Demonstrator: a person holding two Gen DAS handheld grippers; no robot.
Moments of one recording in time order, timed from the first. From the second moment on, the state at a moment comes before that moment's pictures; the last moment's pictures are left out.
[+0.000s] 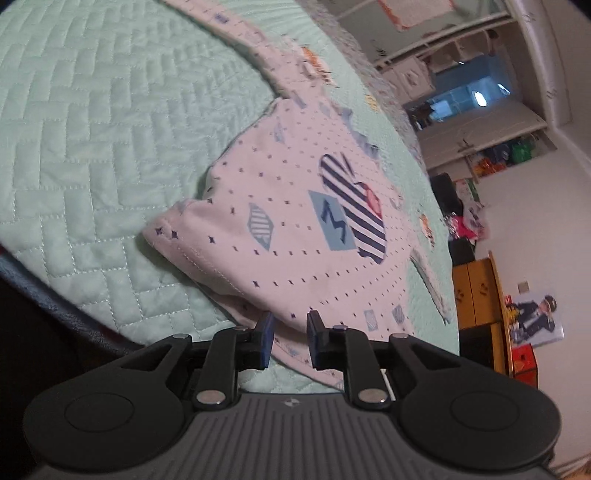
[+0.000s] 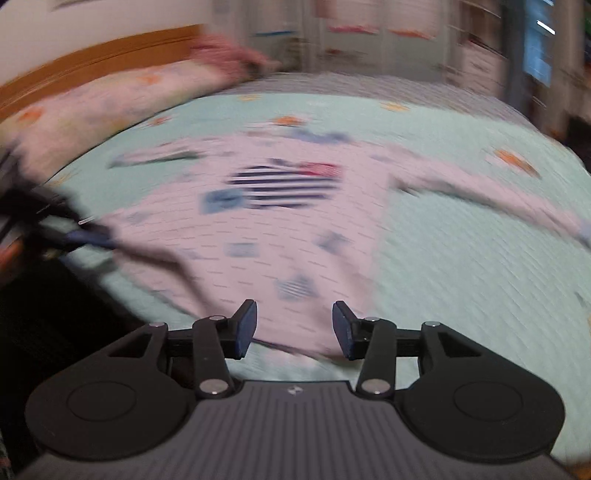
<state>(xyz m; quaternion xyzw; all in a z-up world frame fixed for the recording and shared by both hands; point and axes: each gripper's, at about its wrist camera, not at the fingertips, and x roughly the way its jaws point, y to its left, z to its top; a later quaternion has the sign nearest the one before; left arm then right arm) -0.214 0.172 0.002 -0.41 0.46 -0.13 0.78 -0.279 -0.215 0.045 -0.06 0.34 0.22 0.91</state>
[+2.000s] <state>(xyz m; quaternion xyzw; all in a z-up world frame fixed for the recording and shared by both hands) -0.178 0.139 -0.012 -0.54 0.45 -0.15 0.70 -0.267 -0.116 -0.001 -0.49 0.18 0.31 0.80</state>
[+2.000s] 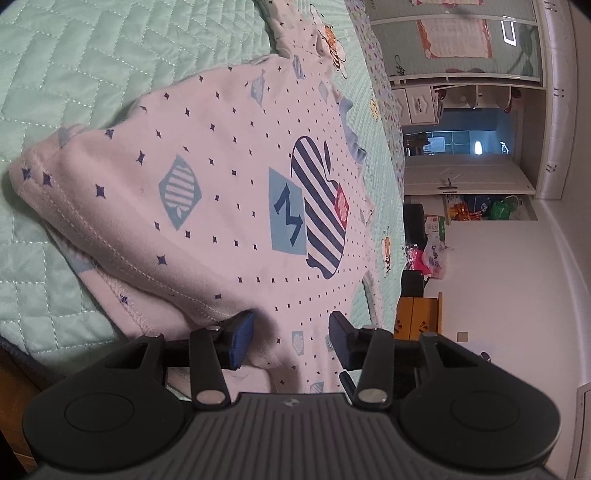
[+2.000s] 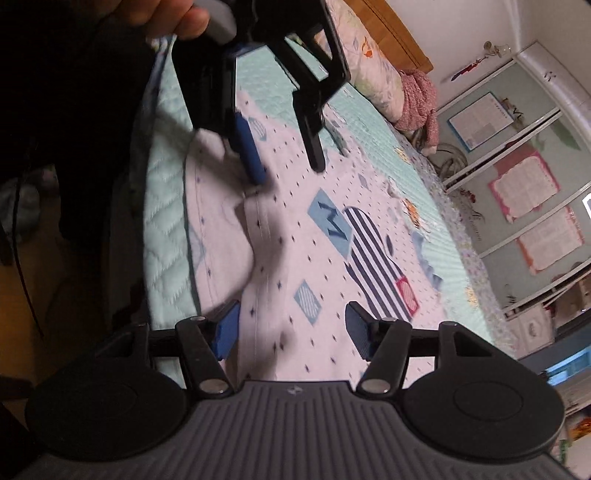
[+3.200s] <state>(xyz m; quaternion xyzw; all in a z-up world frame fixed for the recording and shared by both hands) -0.245 0.188 -0.020 -0.60 0.41 -0.09 0.68 -0.241 -0.162 0.037 -0.12 0.31 0.36 0.87</state>
